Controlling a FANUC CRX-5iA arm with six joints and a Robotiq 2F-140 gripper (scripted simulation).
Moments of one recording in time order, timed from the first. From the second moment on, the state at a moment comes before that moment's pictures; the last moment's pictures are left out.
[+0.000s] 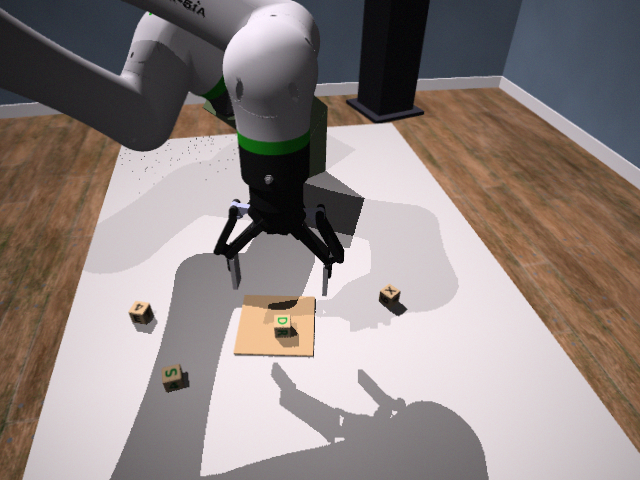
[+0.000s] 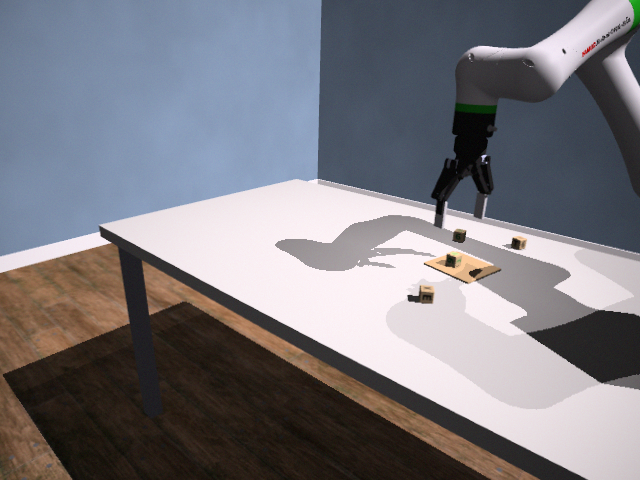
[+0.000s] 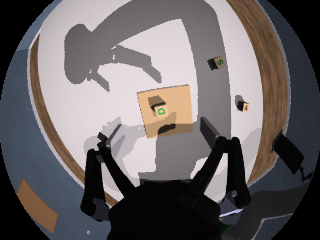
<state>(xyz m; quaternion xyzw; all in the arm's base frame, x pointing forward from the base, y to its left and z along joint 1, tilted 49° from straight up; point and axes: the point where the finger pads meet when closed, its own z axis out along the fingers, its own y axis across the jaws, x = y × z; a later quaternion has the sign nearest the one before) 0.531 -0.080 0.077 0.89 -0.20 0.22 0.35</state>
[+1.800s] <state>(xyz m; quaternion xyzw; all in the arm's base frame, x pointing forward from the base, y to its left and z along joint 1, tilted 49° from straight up) 0.533 -0.084 0.074 0.90 -0.14 0.20 0.37</state>
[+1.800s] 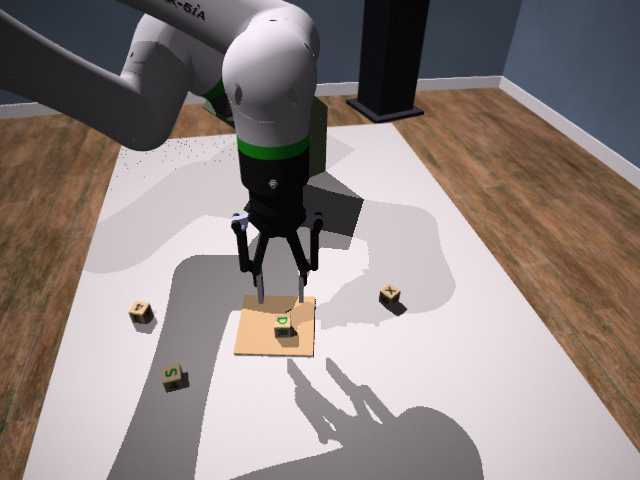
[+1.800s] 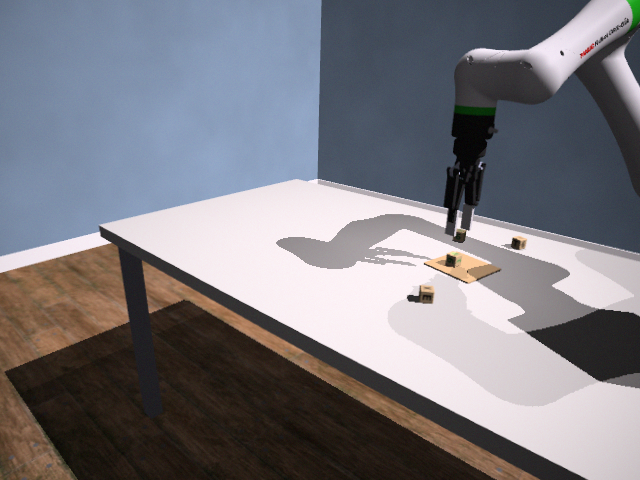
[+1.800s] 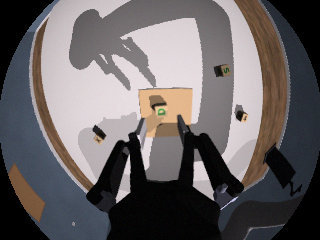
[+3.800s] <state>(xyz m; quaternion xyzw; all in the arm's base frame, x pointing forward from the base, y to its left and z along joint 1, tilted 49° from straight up) 0.545 -0.120 0.042 0.90 -0.14 0.20 0.37</state>
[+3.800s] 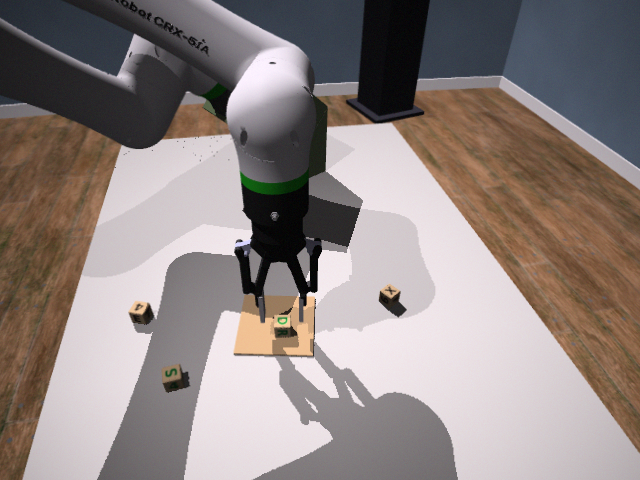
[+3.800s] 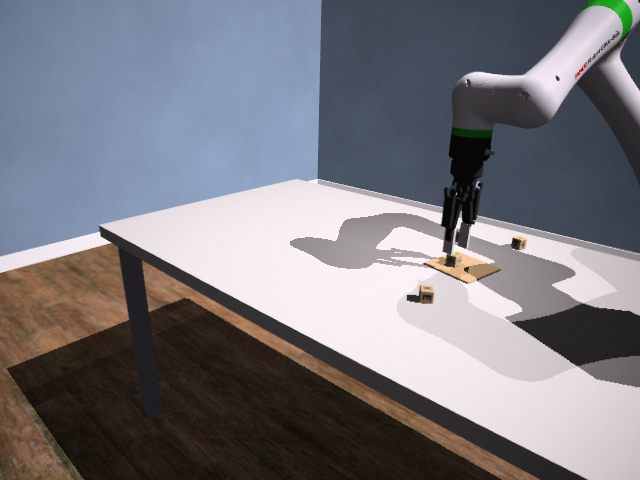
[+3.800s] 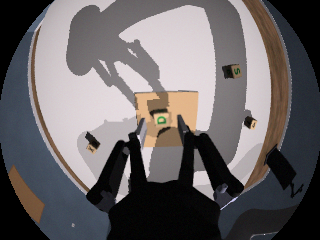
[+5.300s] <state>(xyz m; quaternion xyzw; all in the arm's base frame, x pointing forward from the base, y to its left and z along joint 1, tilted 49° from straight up) 0.555 -0.146 0.018 0.90 -0.14 0.20 0.37</state>
